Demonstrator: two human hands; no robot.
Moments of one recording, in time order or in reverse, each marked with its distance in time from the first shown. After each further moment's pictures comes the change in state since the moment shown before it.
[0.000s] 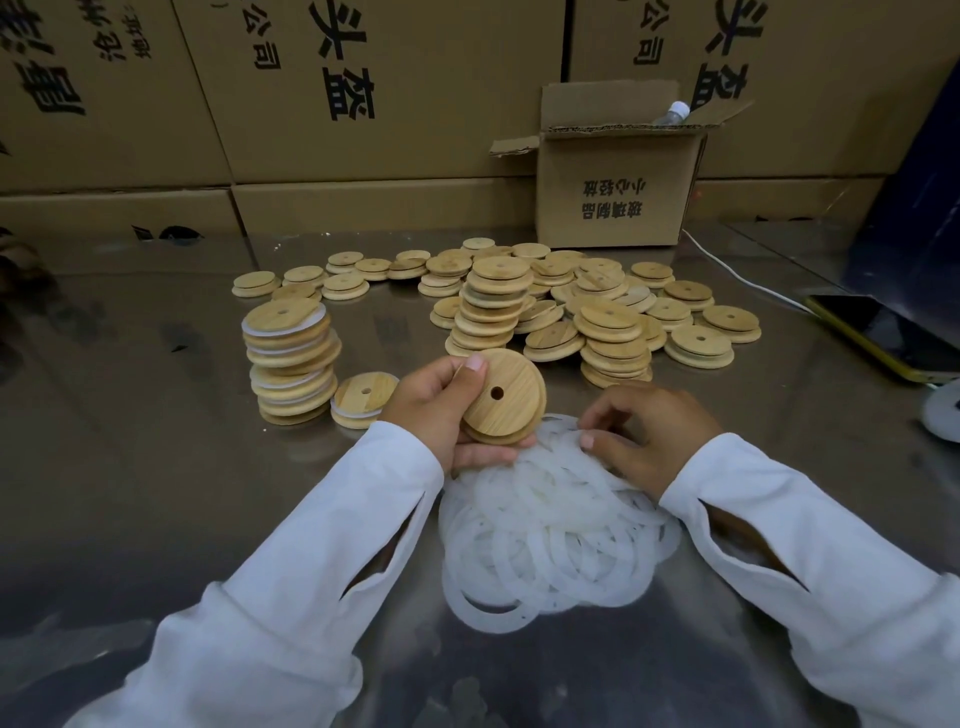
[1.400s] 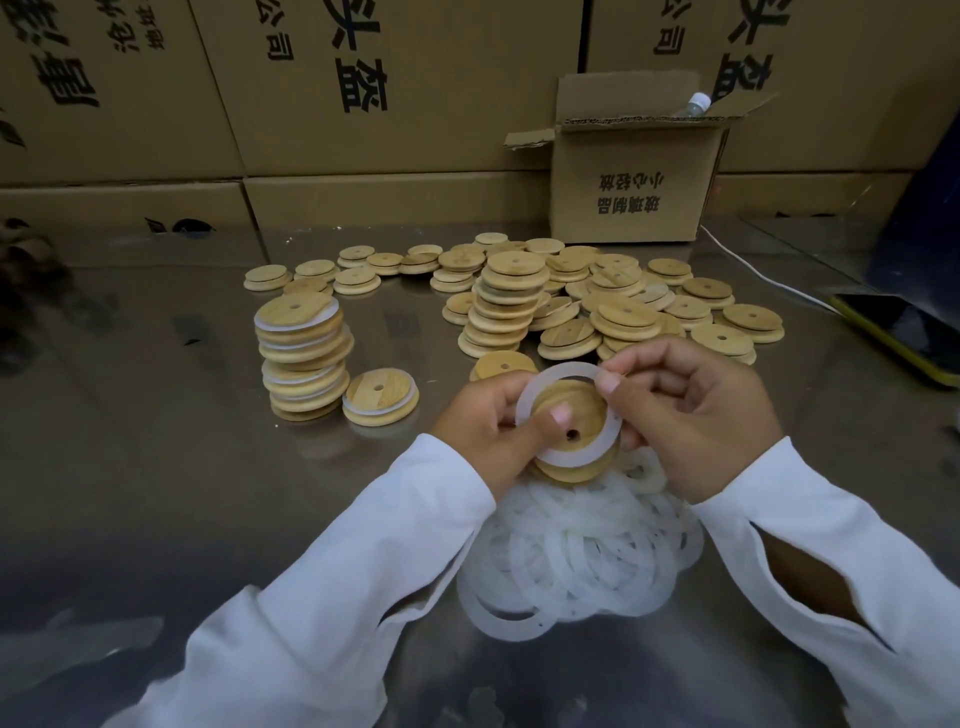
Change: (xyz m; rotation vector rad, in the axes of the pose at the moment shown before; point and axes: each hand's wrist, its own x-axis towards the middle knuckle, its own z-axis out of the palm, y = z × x) left_hand -0.008 -0.008 0.011 0.450 -0.195 0.313; right_hand -0.013 -0.041 -0.005 0.874 0.328 0.014
